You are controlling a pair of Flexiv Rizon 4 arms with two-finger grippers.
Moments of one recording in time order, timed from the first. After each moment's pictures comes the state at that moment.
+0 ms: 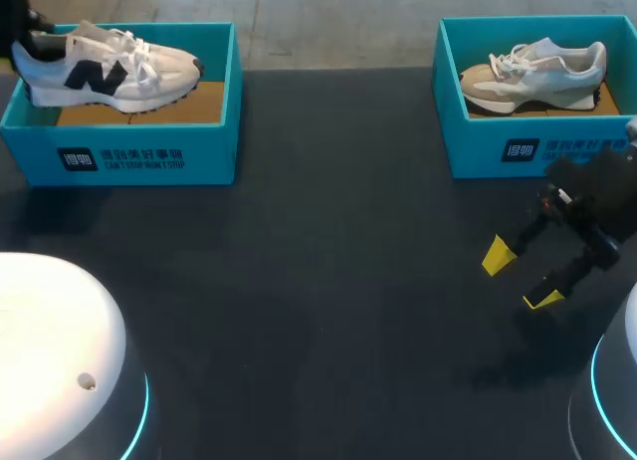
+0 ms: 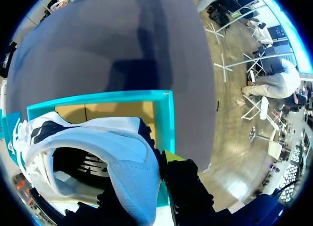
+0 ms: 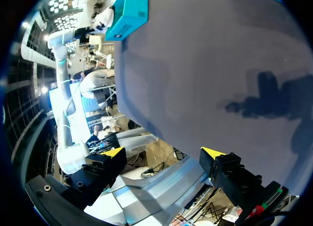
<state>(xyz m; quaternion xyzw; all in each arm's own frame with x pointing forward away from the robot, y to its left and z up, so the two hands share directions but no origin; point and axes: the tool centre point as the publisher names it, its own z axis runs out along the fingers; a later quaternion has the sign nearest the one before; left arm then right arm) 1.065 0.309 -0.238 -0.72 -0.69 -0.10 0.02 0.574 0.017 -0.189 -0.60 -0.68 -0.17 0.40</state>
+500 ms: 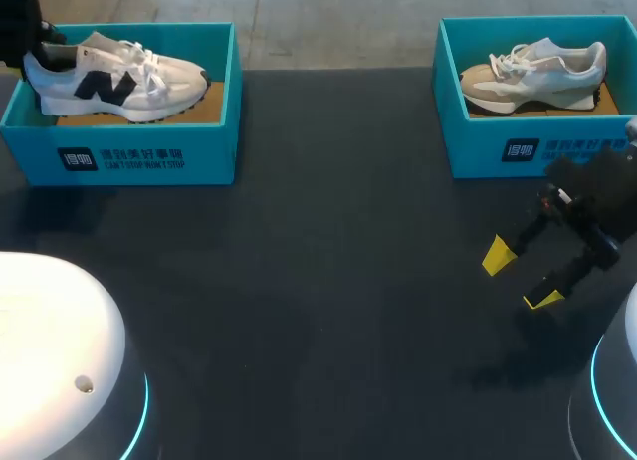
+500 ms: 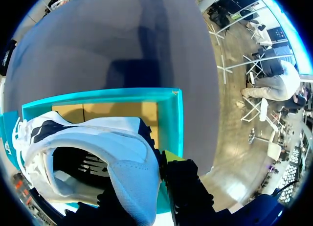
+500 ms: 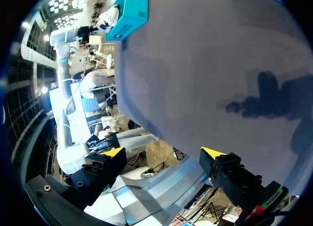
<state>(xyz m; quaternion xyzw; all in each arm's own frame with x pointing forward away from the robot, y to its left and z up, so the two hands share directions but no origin) 1.067 0.302 -0.260 -0.71 -0.69 -0.10 0.04 0.574 0.017 -0.189 -0.60 -0.68 -0.17 0.40</state>
